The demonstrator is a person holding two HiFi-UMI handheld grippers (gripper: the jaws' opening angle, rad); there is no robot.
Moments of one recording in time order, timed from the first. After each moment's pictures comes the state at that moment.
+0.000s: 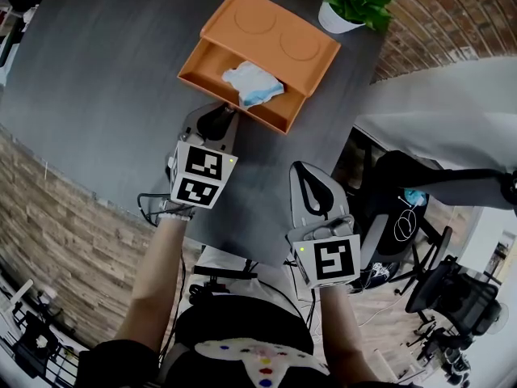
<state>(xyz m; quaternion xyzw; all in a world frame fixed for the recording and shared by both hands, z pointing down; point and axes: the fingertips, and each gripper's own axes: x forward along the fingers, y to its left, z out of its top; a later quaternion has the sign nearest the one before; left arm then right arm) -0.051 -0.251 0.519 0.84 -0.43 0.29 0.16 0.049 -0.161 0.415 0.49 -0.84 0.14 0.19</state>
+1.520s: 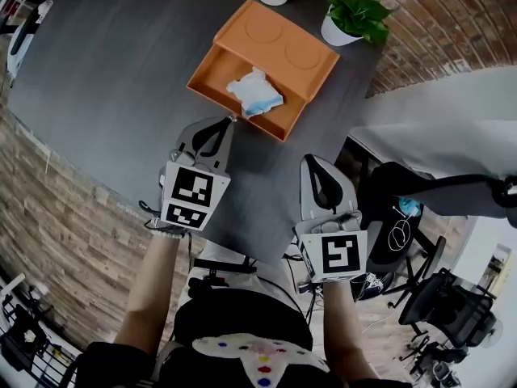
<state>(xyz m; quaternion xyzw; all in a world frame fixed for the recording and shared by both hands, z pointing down) -0.067 -0.219 0.449 0.85 -0.45 0.25 0.14 0.059 -0.166 0.379 0.50 -0.84 0.09 0.19</state>
